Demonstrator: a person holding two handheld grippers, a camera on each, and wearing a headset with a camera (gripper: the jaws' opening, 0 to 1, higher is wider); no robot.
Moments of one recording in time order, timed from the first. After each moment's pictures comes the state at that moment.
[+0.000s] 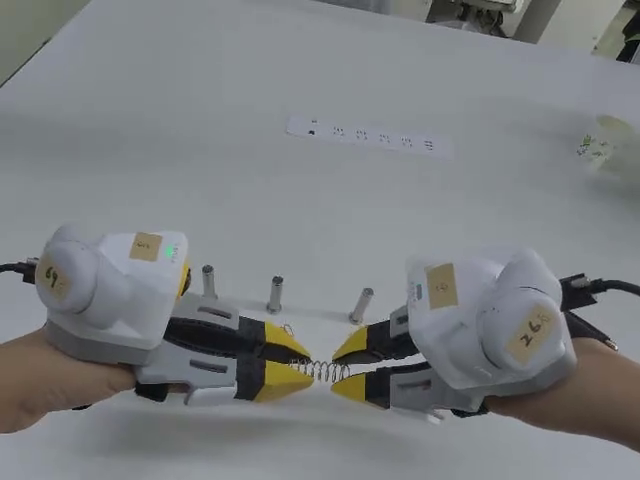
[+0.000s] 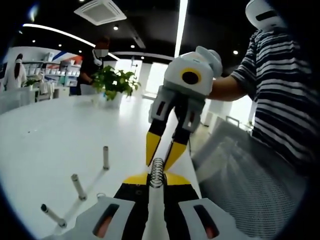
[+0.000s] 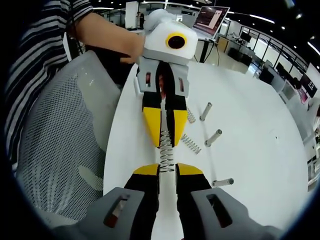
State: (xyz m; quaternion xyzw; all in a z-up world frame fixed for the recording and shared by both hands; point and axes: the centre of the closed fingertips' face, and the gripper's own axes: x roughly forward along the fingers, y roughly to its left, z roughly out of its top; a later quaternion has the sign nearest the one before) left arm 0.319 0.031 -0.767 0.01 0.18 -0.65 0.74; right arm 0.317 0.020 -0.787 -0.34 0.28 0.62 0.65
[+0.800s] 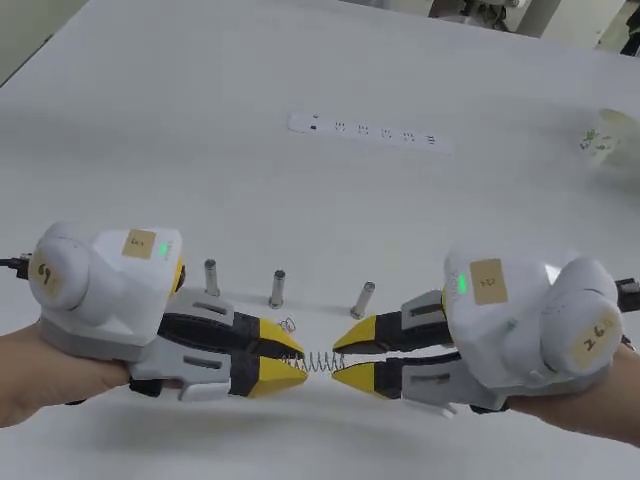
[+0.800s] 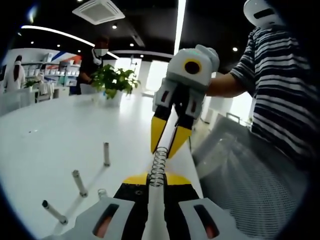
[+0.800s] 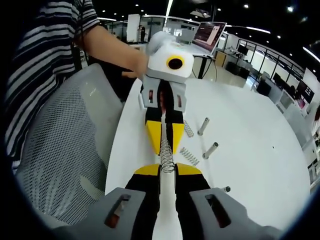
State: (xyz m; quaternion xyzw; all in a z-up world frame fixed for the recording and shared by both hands) left arm 0.317 0.035 -0.772 0.02 0.18 -0.65 0.74; right arm 0.313 0.030 -0.762 -0.30 0.22 0.64 0.67
